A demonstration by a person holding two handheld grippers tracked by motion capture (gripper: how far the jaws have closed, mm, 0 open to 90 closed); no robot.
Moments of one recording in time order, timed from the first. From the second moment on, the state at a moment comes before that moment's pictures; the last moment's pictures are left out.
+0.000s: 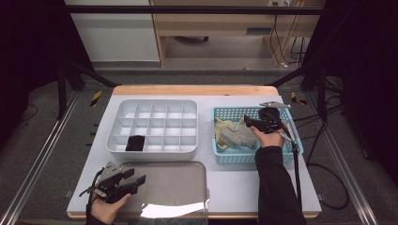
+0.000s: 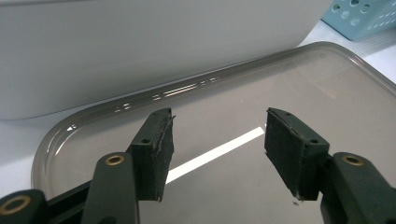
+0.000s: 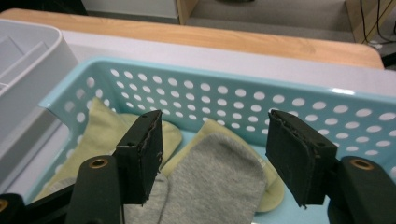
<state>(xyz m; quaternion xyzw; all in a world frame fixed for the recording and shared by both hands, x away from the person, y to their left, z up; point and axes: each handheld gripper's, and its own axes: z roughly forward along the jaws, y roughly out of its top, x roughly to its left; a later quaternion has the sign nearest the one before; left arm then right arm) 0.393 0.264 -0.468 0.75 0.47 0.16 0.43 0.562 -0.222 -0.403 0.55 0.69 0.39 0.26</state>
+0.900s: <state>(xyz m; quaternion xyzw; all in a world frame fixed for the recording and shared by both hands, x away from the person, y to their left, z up) 0.394 0.263 -0.470 0.76 0.47 0.16 0.43 0.586 -0.228 -0.441 0.58 0.70 0.35 0.21</state>
